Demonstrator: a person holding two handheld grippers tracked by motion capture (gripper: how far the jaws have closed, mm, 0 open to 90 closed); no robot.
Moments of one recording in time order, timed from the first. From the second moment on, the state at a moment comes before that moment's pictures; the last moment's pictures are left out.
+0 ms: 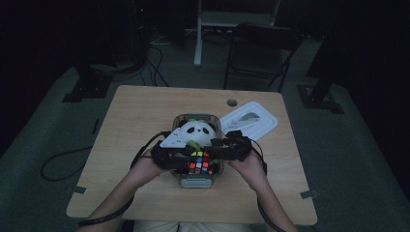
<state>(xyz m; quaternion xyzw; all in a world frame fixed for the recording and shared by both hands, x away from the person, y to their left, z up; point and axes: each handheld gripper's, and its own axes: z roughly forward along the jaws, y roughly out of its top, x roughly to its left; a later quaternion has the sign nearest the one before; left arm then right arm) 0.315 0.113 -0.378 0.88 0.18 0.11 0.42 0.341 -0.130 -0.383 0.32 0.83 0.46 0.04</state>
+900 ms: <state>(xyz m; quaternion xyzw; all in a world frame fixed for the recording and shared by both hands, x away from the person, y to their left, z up) 0.323 0.170 -0.398 0.85 0.25 0.09 0.46 0.363 -0.198 -0.418 0.44 0.78 0.44 0.09</state>
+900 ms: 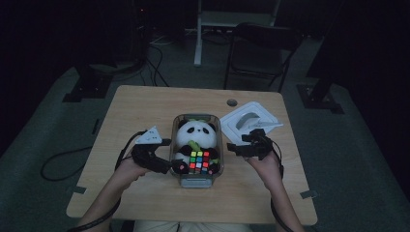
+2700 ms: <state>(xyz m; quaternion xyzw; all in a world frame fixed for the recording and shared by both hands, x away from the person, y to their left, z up) 0.323 0.248 -0.504 0.82 0.39 0.16 0.39 0.455 -0.220 -0.489 0.60 0.67 0.37 0.22</state>
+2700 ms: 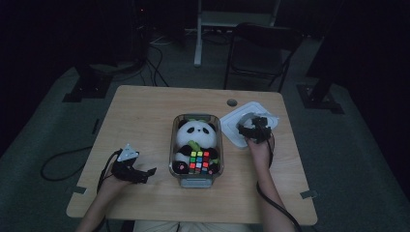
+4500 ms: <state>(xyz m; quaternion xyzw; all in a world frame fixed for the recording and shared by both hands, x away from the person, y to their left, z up) 0.321 0.241 -0.501 0.81 0.39 0.16 0.40 0.403 -0.263 -0.510 0.53 0.74 0.38 0.12</state>
